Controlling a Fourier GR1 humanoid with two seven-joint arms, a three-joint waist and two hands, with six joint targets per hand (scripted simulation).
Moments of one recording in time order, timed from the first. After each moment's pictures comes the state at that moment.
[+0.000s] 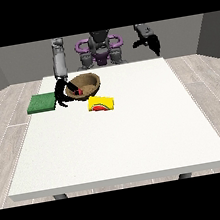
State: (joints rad) left arm -0.42 0.11 -0.04 -1.33 -0.09 0.04 -0.22; right arm -0.44 -0.23 -0.24 -0.62 0.05 -0.36 -0.42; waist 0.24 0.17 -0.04
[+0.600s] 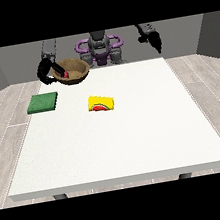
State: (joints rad) left arm -0.28 0.17 0.10 -1.12 -0.03 0.01 -0.26; right arm -0.55 -0.25 -0.08 -0.69 0.16 -0.33 0.18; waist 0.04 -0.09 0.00
